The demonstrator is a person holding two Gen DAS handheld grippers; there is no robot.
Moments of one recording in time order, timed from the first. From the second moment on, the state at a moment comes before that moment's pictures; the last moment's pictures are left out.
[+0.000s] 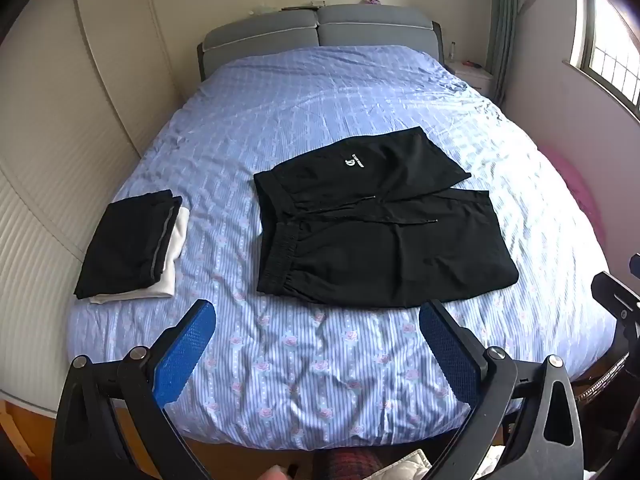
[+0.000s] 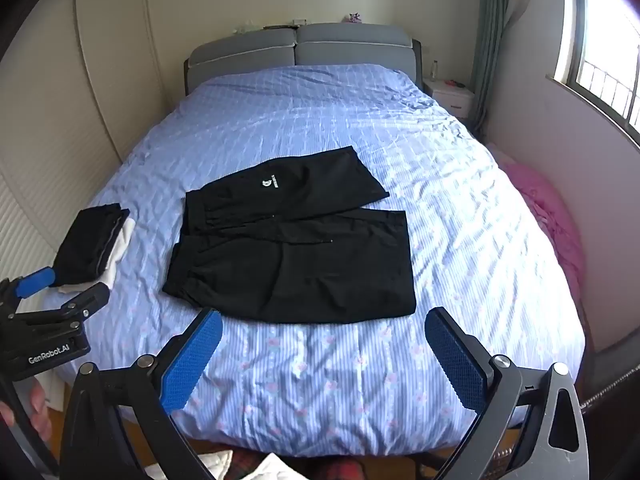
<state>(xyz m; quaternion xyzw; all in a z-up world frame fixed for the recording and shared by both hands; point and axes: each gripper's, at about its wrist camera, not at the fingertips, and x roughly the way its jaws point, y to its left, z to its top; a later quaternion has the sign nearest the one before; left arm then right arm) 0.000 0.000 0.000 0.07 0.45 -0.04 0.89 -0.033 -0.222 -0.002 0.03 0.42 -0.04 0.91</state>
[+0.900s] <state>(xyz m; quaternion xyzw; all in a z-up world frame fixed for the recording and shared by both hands) -0.010 -0.005 0.012 0.07 0.42 -0.03 0.90 -0.037 -0.229 0.000 0.03 0.41 -0.04 0.91</state>
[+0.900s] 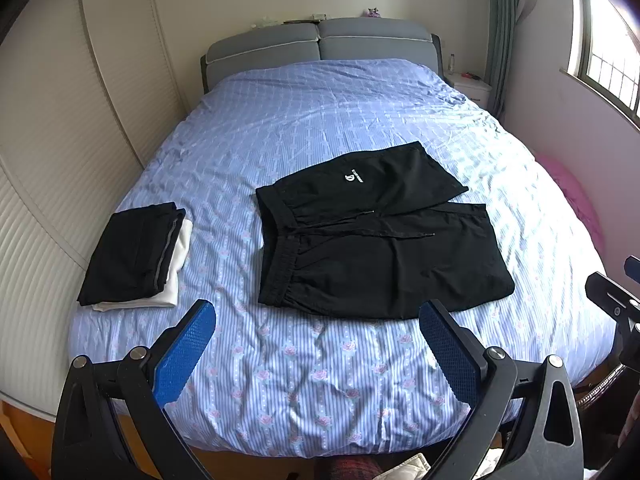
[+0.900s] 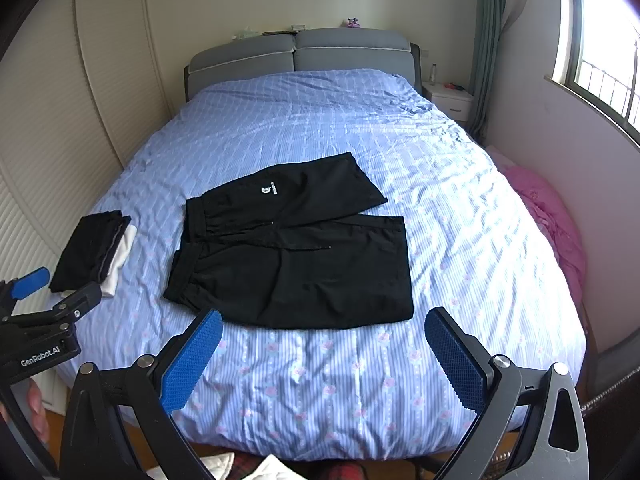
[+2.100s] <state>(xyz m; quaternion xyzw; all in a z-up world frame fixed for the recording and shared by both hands) -0.003 0.003 0.019 0.06 0.41 -0.03 0.91 -0.037 -0.233 0.000 0.04 0.41 -0.04 0.91</state>
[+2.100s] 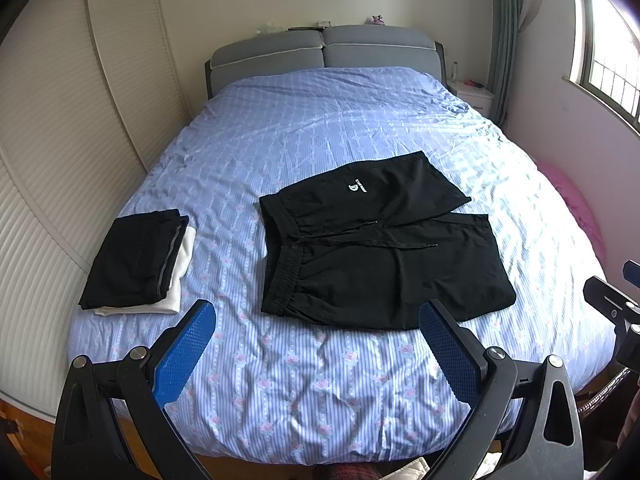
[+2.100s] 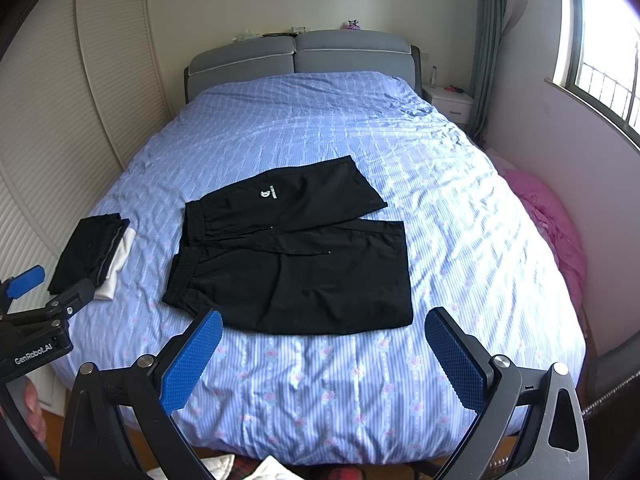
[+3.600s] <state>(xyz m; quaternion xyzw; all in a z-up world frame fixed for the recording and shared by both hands) 0.092 0.024 -0.120 0.07 0.49 0.02 0.87 0.051 -0.246 -0.144 0.09 0.51 -0.04 0.85</state>
